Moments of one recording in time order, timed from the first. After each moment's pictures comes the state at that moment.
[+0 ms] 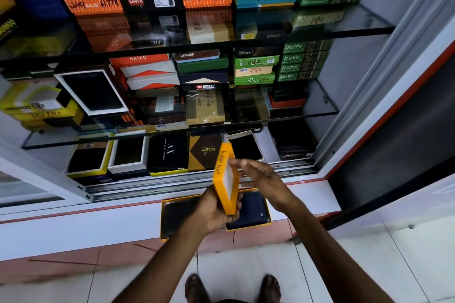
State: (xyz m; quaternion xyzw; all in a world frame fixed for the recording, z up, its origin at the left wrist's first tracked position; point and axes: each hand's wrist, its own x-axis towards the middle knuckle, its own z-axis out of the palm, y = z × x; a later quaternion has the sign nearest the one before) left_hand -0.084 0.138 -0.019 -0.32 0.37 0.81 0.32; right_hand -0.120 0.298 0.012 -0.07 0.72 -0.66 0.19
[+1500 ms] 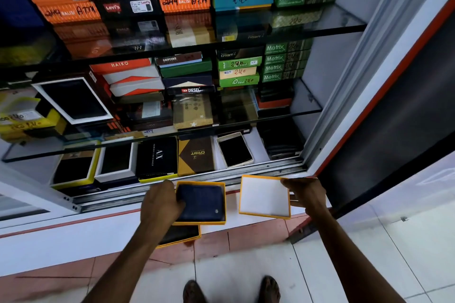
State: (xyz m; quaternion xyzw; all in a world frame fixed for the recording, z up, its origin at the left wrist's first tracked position) left_hand -0.079 0.069 0.015 -0.13 0.98 0.12 0.06; right_hand -0.126 0.411 -0.056 0.33 0.75 -0.57 0.11
